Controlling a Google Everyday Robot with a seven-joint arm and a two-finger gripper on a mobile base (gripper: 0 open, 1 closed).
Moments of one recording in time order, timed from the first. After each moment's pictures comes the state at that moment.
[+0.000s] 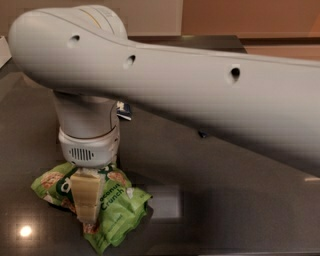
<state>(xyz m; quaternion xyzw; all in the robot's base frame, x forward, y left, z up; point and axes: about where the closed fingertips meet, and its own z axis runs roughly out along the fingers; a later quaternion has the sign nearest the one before) 0.352 0.113 0.851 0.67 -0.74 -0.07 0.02</state>
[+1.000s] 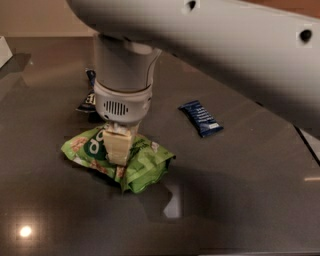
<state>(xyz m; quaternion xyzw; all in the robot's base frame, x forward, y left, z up) 0.402 0.069 0.901 0.64 -0.76 -0.07 -0.03</state>
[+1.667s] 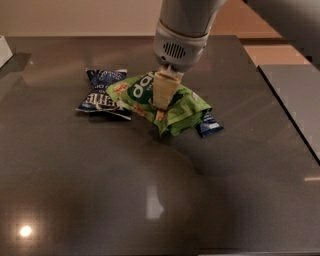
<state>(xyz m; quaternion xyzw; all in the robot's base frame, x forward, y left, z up) 0.502 -0.015 0.952 0.59 -0.80 -0.04 -0.11</state>
